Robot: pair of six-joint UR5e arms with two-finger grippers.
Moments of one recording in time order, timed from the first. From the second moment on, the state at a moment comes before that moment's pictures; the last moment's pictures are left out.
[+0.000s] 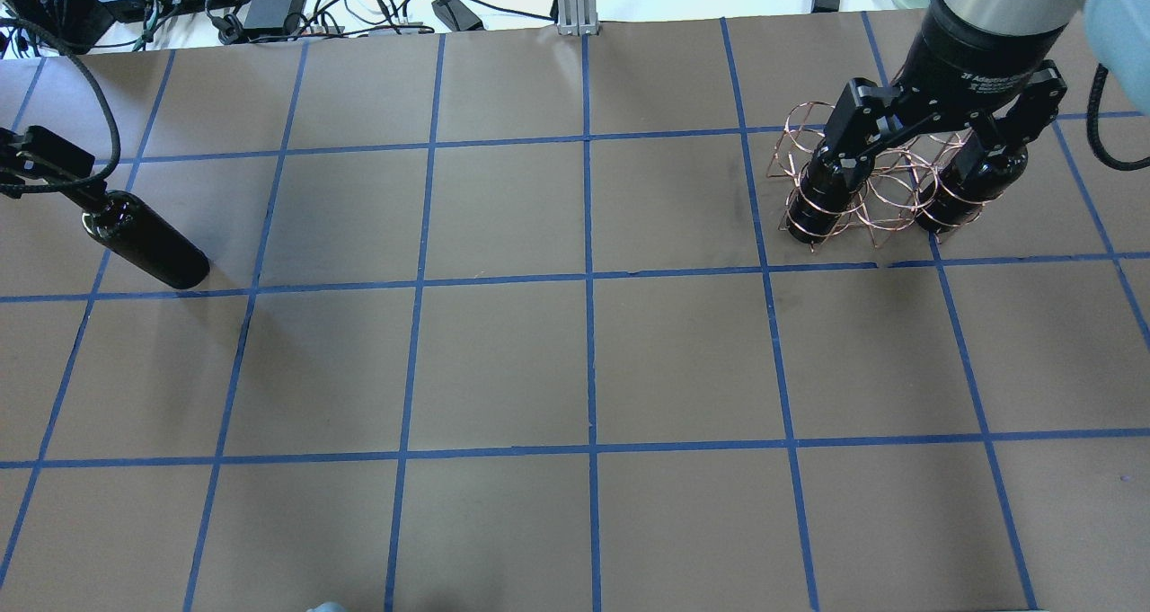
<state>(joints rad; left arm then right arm) -0.99 -1.66 -1.66 -1.27 1.50 0.64 1.53 -1.61 1.55 -1.48 -1.64 -0.03</state>
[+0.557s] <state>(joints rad) -0.93 -1.74 -1.68 -1.11 1.50 0.63 1.53 -1.61 1.55 -1.48 -1.63 -0.03</state>
